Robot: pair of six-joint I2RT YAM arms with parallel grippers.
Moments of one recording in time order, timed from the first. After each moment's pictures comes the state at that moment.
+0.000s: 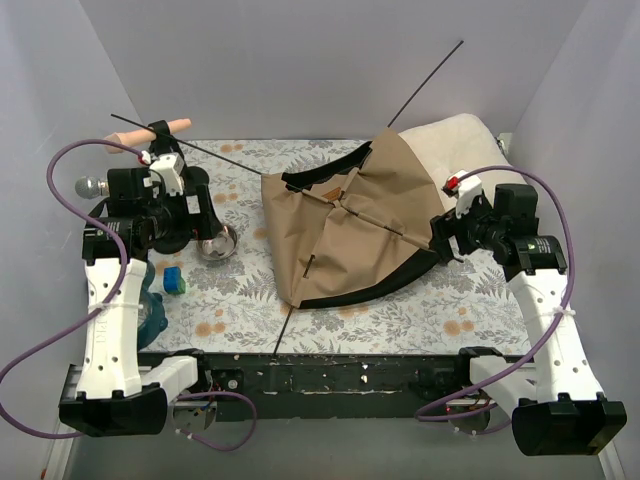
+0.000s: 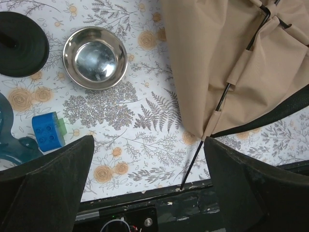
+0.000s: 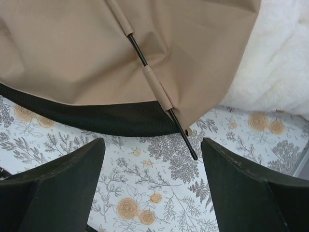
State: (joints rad) left arm 0.03 1.08 1.42 -1.09 0.25 -0.10; right arm 0.06 0.96 1.06 -0.80 -0.38 -0.39
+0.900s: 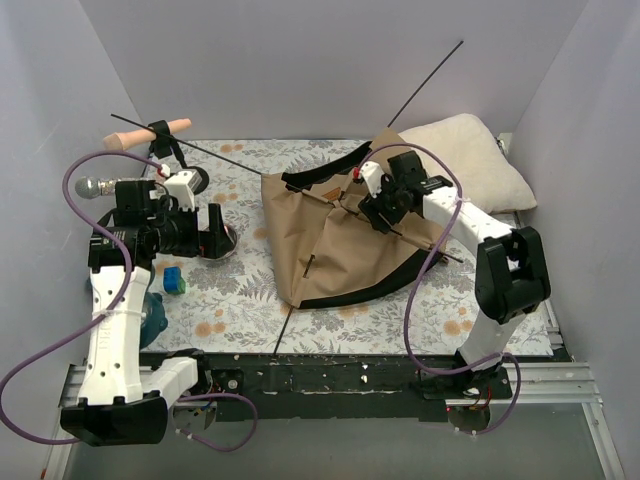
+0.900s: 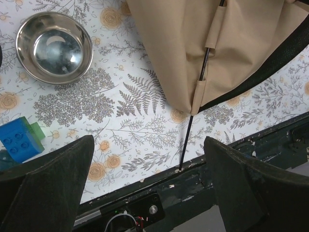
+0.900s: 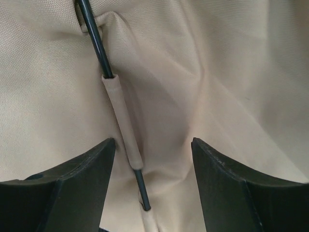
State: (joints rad) left arm 0.03 1.03 1.33 -1.12 0.43 0.04; right arm 0.41 1.72 1.33 -0.53 -0.22 -0.51
